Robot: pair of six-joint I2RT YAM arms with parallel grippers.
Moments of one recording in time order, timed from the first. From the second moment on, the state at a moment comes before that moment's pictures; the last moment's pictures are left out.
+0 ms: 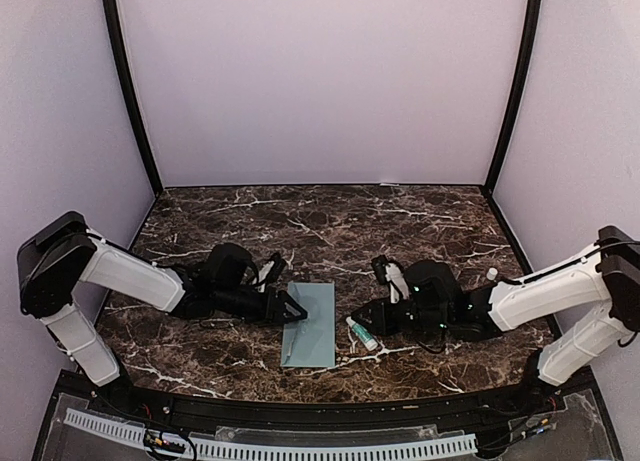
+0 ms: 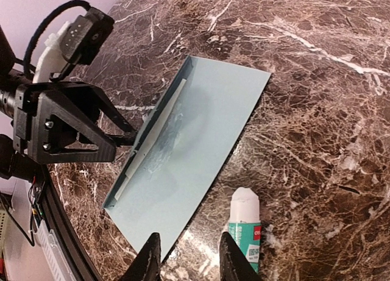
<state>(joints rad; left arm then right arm) -0.80 1.63 0.64 0.31 0.48 -0.77 1.02 1.43 0.53 0.31 -0.03 0.64</state>
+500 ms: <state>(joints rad) -0.81 1.72 0.65 0.37 0.47 -0.79 1.07 1.54 0.67 0.29 -0.08 0.69</state>
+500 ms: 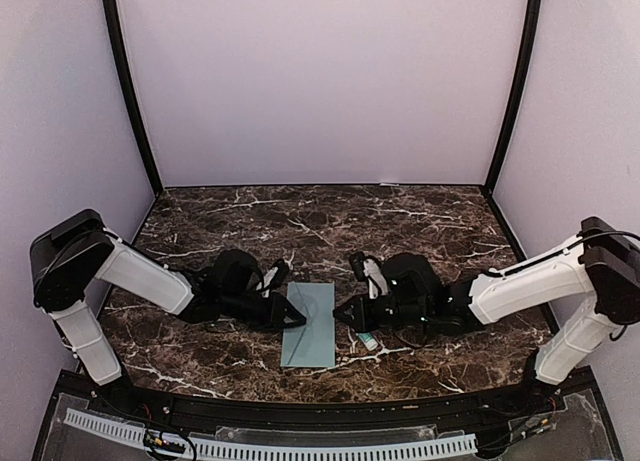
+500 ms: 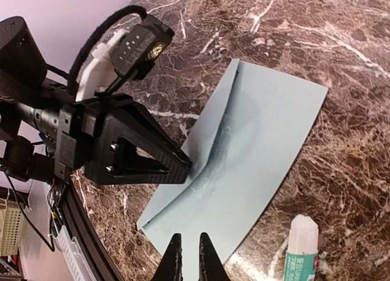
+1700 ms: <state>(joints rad) -0.81 1.74 0.62 0.36 0.40 -0.79 1.07 1.98 1.03 0.23 -0.21 0.68</state>
